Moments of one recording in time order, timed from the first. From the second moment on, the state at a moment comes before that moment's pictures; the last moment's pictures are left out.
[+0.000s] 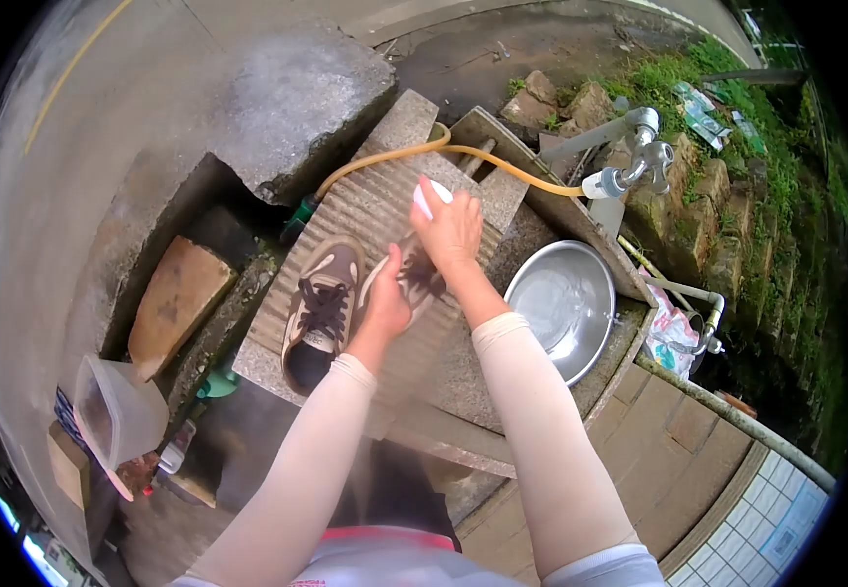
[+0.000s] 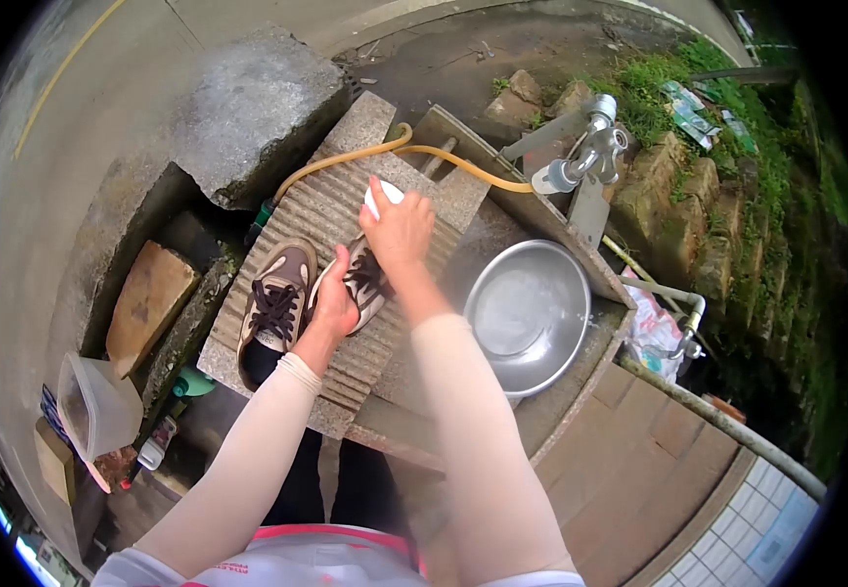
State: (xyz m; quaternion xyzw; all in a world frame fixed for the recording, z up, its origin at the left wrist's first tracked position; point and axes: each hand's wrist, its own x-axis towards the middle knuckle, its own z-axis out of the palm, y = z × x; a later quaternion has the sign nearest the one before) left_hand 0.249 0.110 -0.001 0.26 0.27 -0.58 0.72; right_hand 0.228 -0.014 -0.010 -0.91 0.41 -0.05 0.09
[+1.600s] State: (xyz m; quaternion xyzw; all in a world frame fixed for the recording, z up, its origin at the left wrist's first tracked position) left_hand 0.218 0.150 -0.035 0.14 0.25 -0.65 0.71; right_hand 0.147 0.098 0.074 -0.92 0.32 -0.08 0.19
